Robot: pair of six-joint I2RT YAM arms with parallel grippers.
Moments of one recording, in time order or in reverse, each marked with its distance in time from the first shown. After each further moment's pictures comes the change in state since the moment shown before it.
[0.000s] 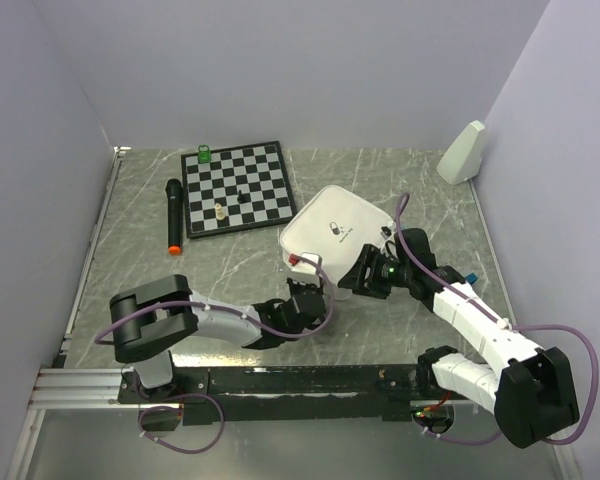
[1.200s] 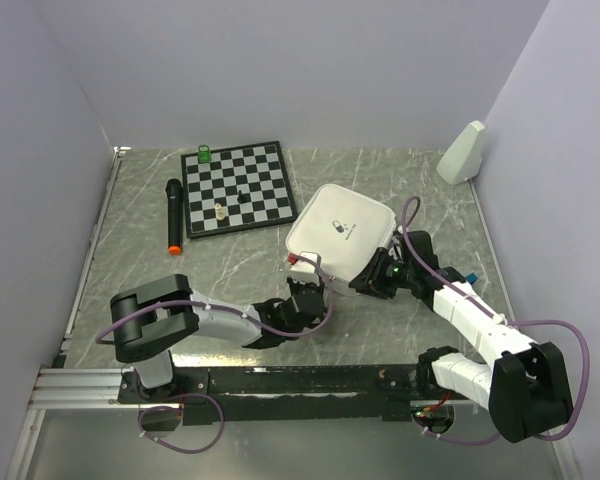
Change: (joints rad) left arm -0.003 0.023 0.021 0.036 0.027 -0.002; right arm -0.061 0.037 -0.030 -0.002 0.063 0.085
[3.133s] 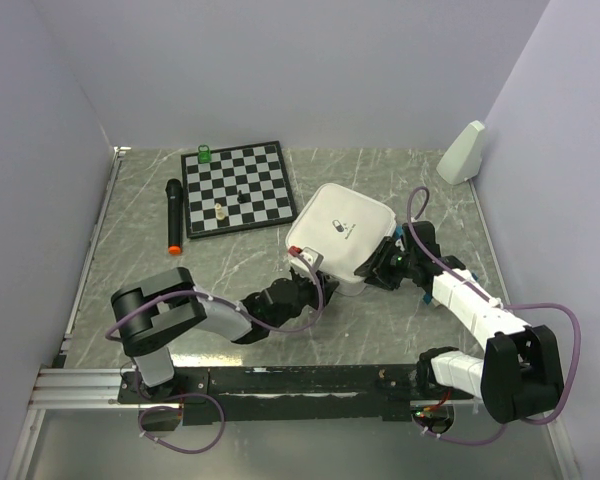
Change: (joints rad) left arm 0.123 0.023 -0.141 0.441 0.439 0.258; right arm -0.070 0.094 0.069 -0.011 0.085 0.019
